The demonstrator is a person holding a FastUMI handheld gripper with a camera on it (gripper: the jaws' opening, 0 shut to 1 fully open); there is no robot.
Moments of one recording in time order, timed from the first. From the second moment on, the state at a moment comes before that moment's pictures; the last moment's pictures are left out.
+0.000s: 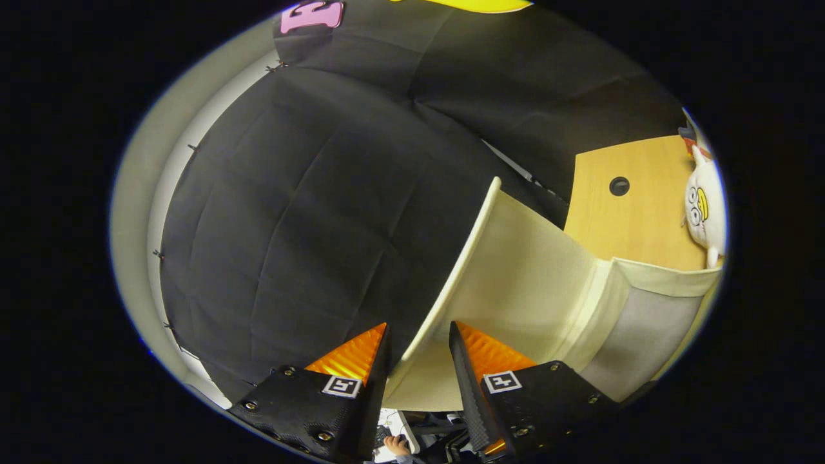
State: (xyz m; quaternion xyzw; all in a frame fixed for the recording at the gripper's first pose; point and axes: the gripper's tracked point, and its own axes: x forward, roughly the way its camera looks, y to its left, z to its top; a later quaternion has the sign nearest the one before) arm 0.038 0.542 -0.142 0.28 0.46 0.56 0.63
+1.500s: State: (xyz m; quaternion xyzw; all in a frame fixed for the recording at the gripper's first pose) arm 0.088 0.293 -0.231 0.17 0.46 0.39 0.78
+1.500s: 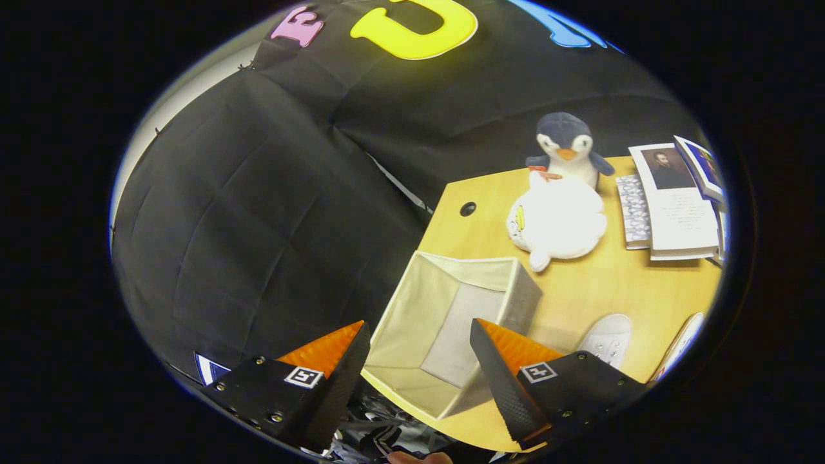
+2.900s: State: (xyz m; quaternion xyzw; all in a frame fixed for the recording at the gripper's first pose) arm 0.041 0.099 -0.437 -0.05 0.64 0.24 0.73
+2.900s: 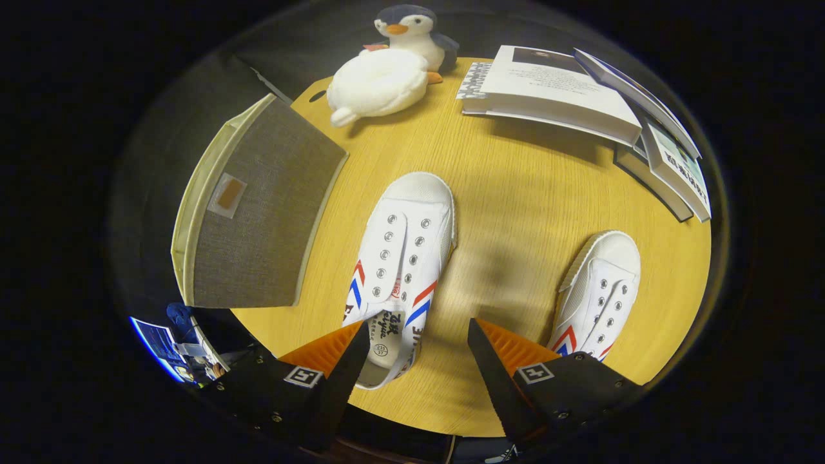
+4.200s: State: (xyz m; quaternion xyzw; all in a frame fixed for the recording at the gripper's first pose) arm 0.072 0.112 -0.423 -0.03 0.67 0.23 0.70
